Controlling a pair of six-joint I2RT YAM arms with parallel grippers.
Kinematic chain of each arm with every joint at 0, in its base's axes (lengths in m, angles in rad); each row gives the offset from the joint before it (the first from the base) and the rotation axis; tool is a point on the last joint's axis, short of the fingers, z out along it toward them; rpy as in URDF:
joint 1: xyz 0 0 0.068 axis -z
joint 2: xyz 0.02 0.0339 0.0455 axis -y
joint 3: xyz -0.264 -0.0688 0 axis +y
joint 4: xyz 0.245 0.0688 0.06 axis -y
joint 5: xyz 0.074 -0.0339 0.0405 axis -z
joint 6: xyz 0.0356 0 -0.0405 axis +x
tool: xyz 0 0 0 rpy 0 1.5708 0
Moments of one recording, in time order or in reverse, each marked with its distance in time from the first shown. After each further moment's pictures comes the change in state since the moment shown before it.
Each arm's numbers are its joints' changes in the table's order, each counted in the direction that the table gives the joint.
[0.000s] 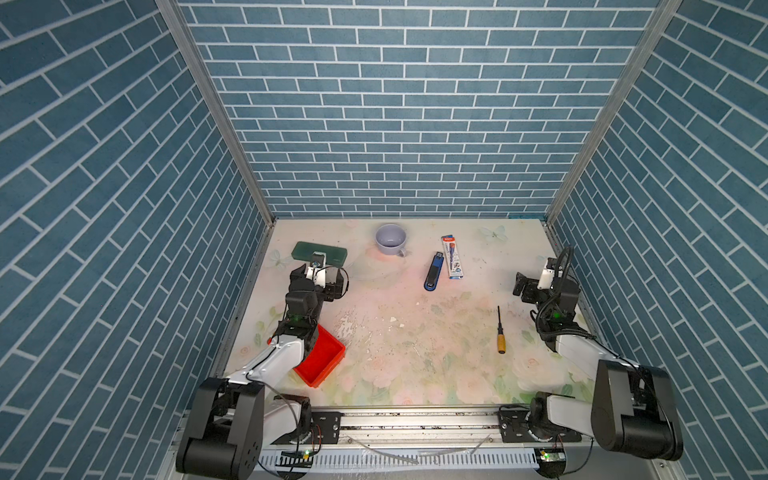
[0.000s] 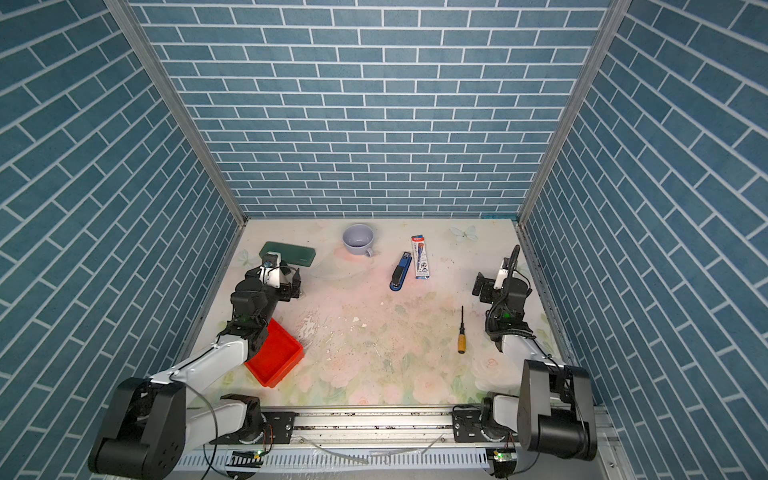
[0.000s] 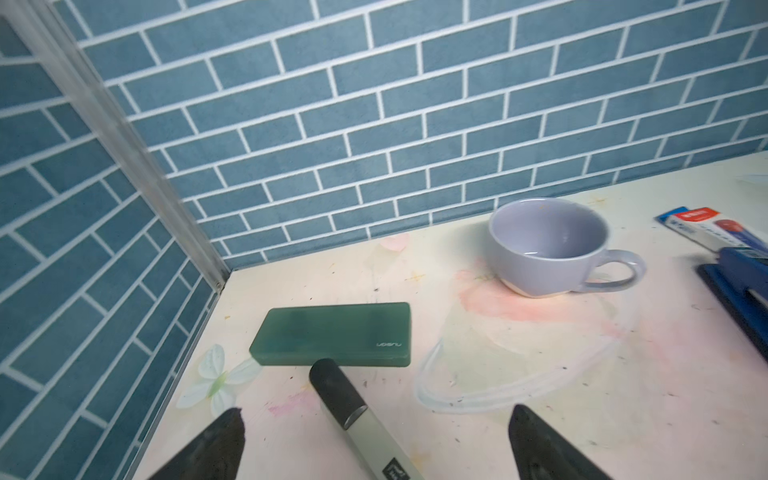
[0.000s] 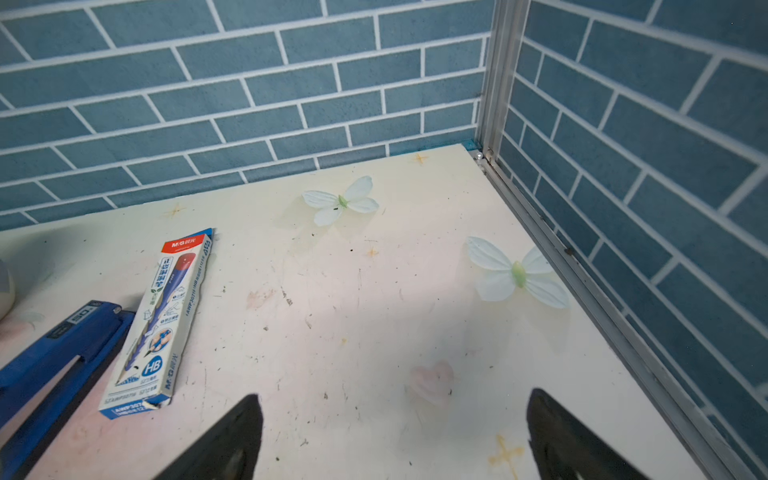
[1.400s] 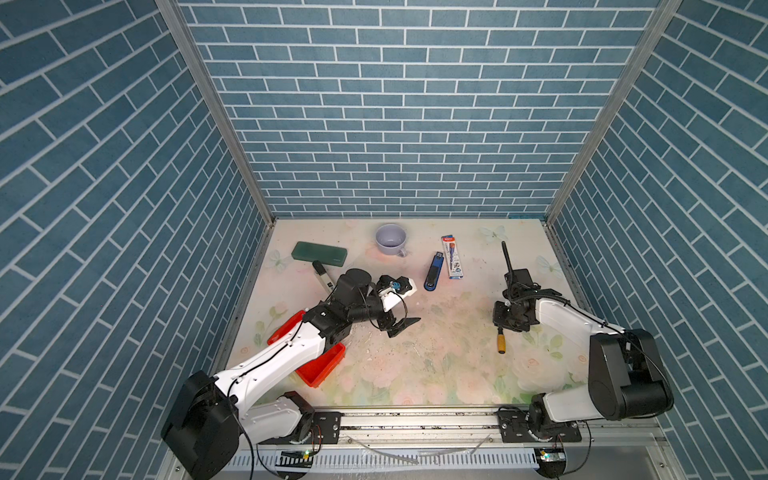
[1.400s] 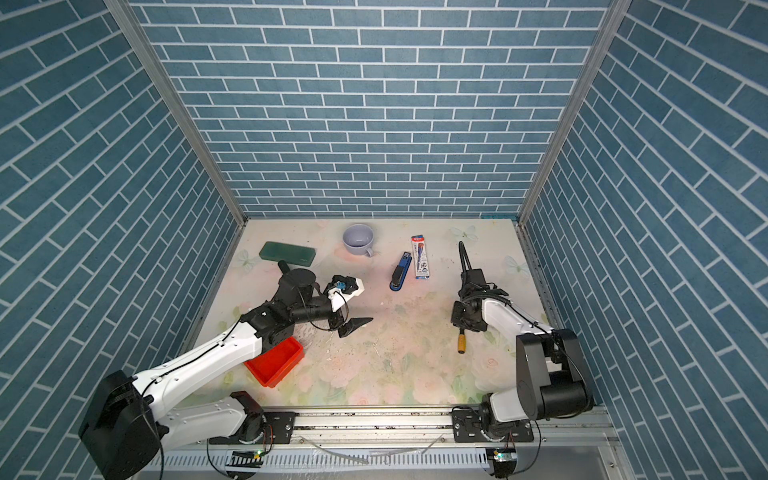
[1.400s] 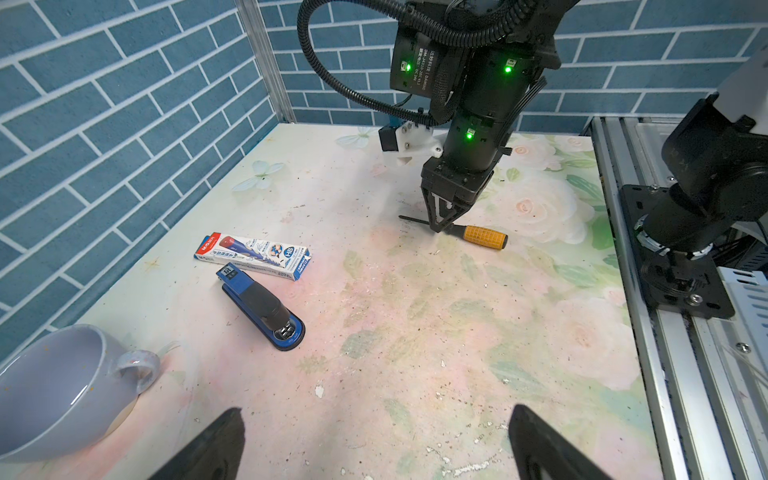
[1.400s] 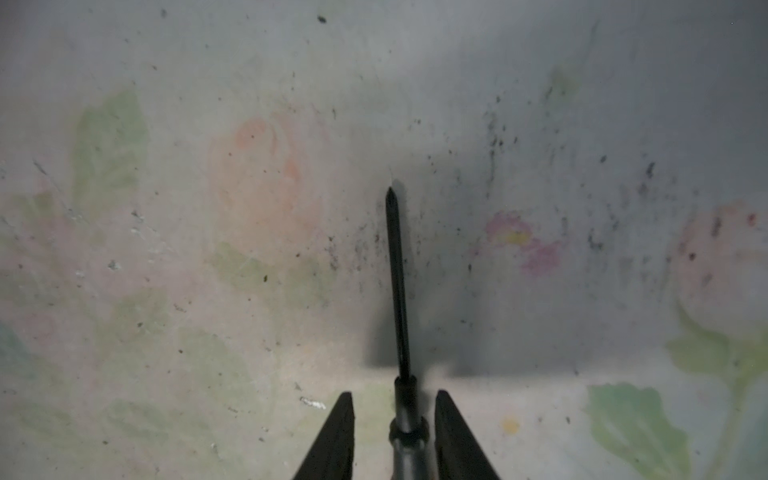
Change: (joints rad) left arm 0.448 -0.044 -0.287 -0.513 0.594 0.199; right arm -0.283 -0.266 -0.297 -0.963 -0.040 0.274
